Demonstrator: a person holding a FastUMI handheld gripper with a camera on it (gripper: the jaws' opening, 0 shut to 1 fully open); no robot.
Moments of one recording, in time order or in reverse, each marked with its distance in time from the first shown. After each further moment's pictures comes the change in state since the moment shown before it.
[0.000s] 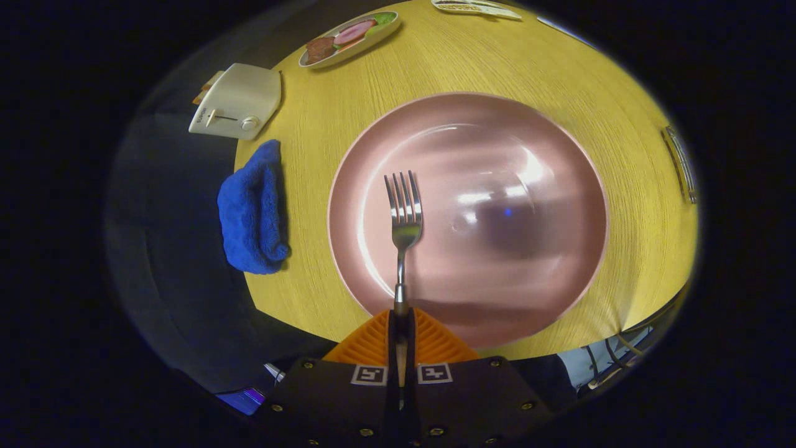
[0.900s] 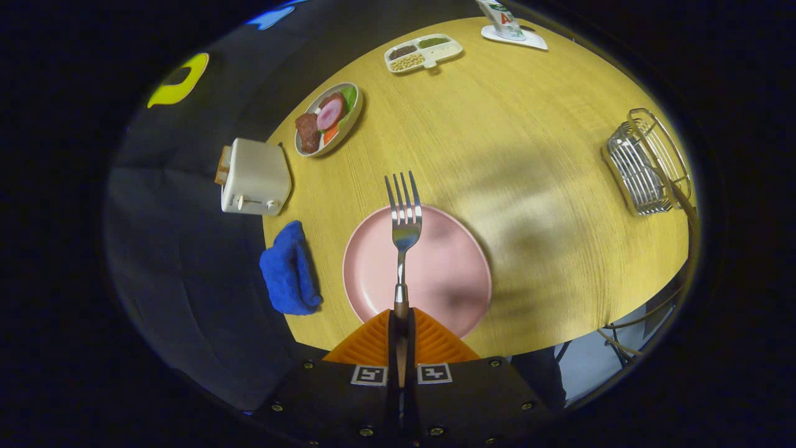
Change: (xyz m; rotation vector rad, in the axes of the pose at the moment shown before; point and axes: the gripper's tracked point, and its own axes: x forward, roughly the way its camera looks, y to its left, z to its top) arm -0.120 -0.049 0.062 0.165 -0.209 0.102
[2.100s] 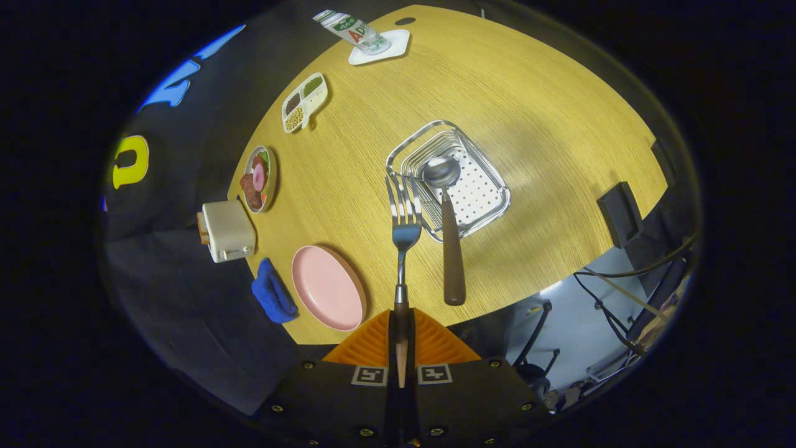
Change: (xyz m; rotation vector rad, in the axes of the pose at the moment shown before) arm -0.121 -0.153 0.030 0.248 0.105 -0.051
